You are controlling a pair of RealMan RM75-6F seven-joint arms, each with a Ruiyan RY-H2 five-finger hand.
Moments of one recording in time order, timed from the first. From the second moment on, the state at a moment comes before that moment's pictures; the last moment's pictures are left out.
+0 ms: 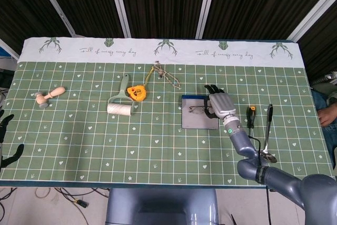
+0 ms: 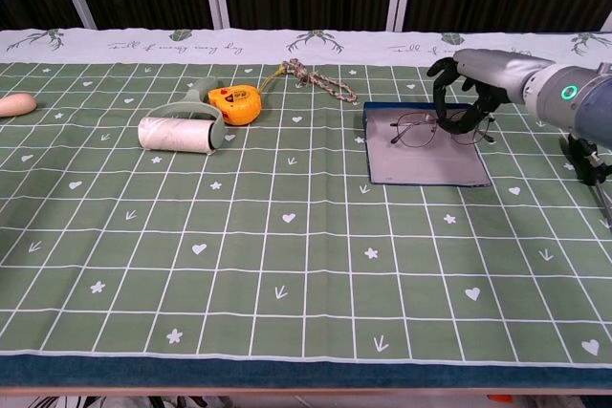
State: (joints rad) left arm -0.06 -1.07 -0.09 -1.75 1.37 1.50 0.11; right arm 0.81 -1.69 0.27 -1.02 -1.09 0.78 -0.10
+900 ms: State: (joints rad) left arm -0.06 -1.06 -0.10 -1.75 1.36 1.50 0.10; right arm 0.89 -1.80 0.30 -0.82 -1.11 0.71 -0.03
